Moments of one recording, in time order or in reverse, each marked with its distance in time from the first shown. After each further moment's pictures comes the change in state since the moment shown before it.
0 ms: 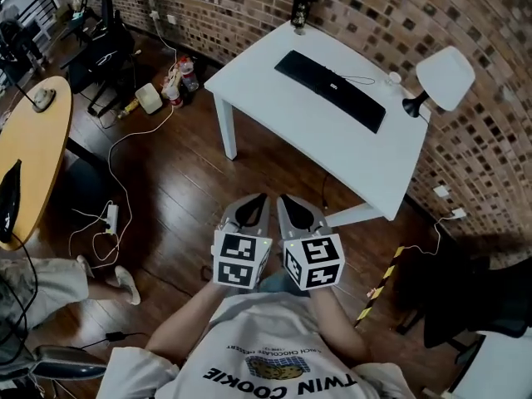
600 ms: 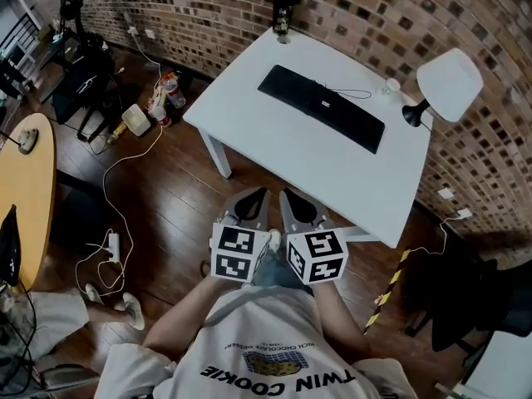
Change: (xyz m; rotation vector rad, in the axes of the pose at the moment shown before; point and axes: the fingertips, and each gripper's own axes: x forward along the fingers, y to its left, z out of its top) left arm 0.130 0.039 0.051 0.060 0.029 -0.077; right arm 0.093 -0.101 0.043 0.056 -0.030 -0.063
